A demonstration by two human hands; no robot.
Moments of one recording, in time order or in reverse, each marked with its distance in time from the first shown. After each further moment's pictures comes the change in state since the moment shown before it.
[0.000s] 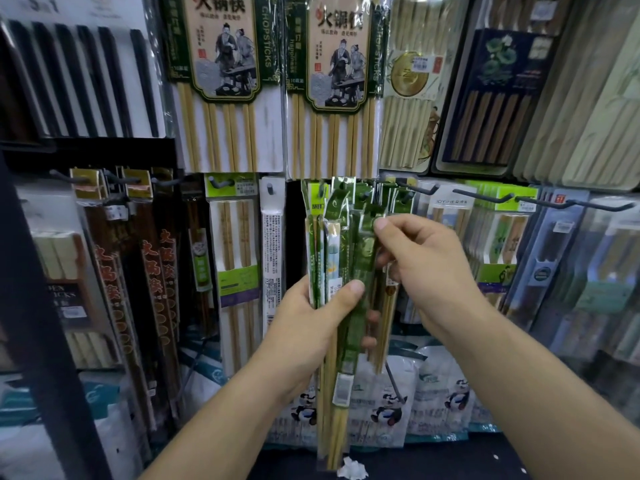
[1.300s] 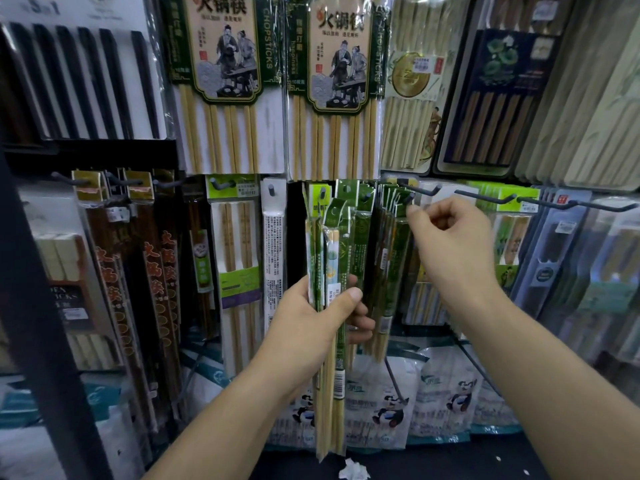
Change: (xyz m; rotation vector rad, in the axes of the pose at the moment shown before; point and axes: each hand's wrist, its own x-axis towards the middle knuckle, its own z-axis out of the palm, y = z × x) left_hand 0.005 -0.009 -0.008 0.043 0.047 0.017; right_hand 0.024 0.006 -0.019 -0.257 0.297 -0.122
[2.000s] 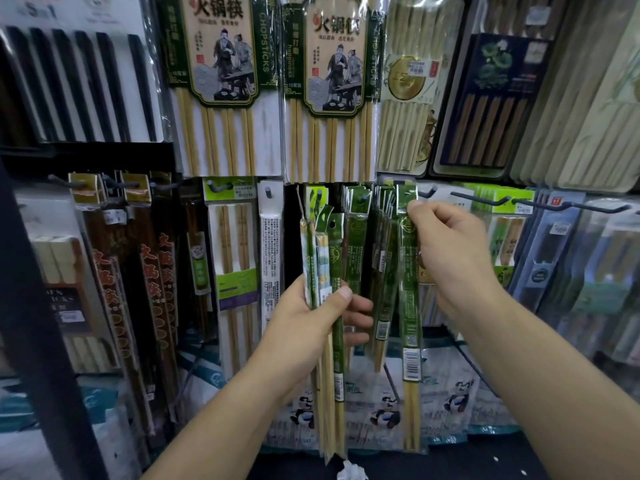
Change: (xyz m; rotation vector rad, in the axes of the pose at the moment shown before) left_hand 0.000 0.001 -0.002 -0.047 -0.030 -0.025; right_hand -0.005 -0.013 -0.002 0.216 -0.093 0.132
